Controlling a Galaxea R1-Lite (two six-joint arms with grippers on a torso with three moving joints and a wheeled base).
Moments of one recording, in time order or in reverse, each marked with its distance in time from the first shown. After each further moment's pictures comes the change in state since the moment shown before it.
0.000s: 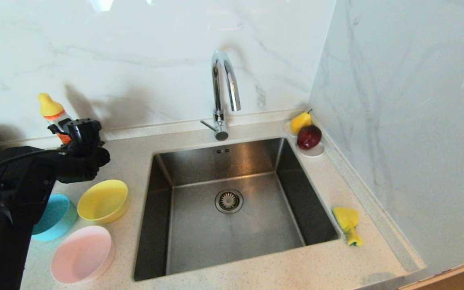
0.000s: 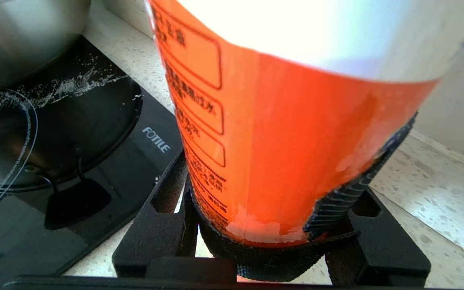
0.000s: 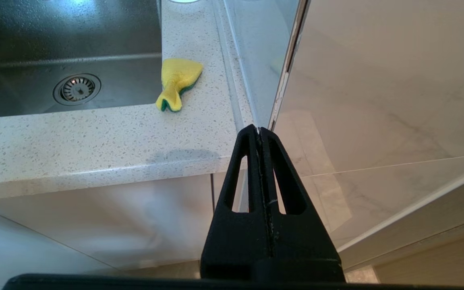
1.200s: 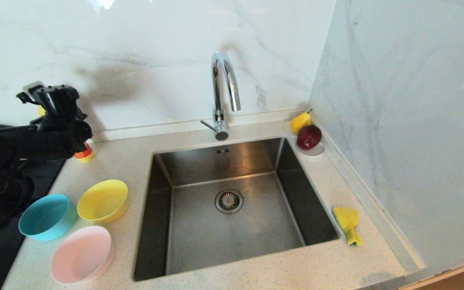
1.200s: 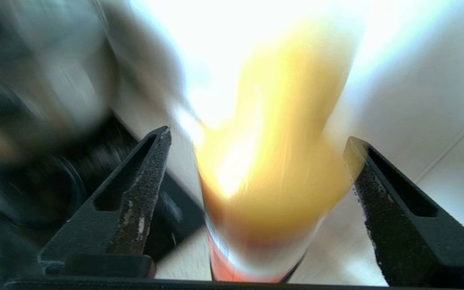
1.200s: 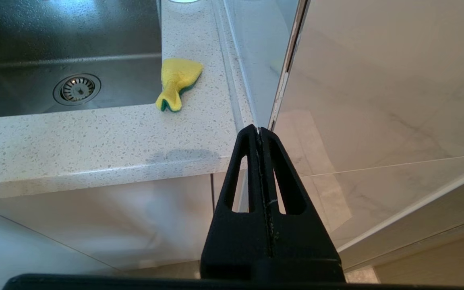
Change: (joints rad) left arm 0.002 -0.262 0.072 0.069 -0.002 -0.007; right arm 0.000 0.000 0.000 0.000 0.000 0.000
